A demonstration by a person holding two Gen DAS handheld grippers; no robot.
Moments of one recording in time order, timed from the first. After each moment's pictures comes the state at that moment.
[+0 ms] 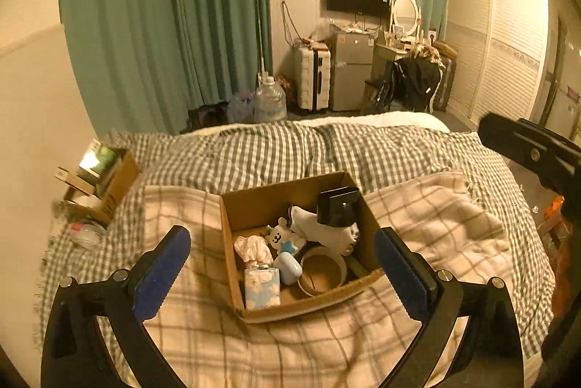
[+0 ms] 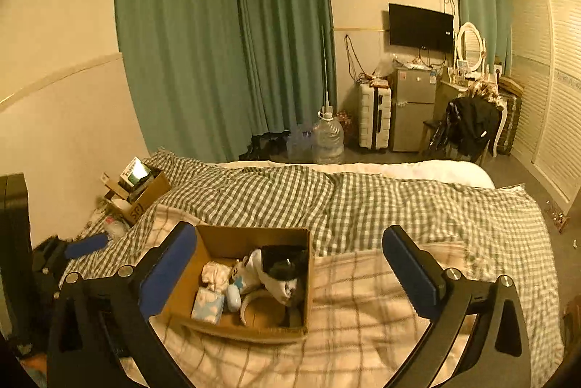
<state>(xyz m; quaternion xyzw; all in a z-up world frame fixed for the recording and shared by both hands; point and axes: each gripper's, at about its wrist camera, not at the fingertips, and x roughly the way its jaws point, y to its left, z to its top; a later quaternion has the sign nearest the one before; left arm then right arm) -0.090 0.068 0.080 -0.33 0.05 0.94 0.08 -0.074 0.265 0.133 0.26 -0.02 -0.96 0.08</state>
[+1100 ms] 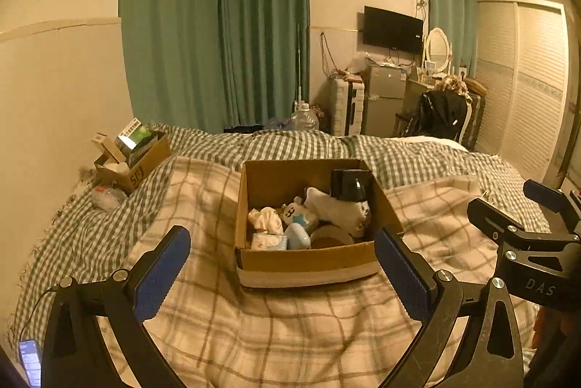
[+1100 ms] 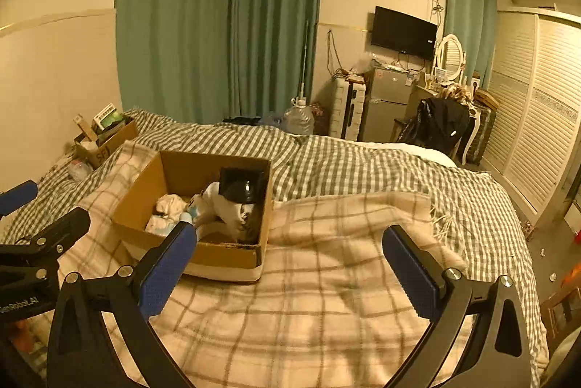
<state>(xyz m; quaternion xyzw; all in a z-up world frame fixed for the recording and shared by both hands) -0.010 0.073 0.015 -0.26 0.01 0.97 0.00 -0.020 0.272 0.027 0.26 0.04 -0.96 0.03</state>
